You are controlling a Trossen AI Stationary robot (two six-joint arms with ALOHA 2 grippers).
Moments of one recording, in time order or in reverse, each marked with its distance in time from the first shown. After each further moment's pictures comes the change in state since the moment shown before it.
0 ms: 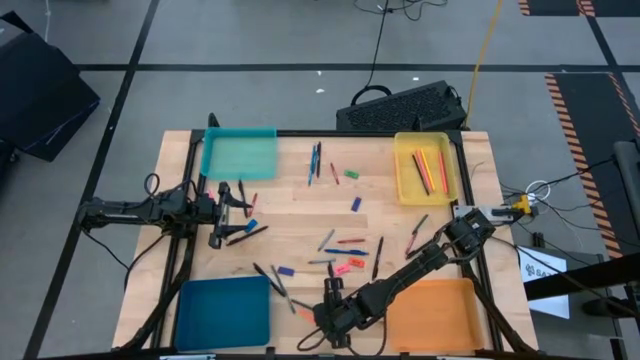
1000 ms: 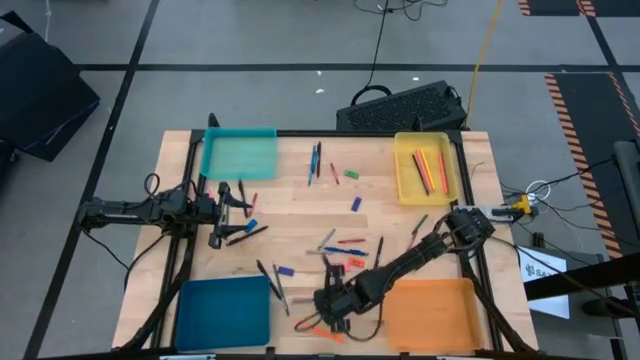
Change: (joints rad) left arm 0.000 0.000 0.000 0.000 0.000 0.000; right arm -0.096 -0.084 -0.099 -0.057 0.077 -0.060
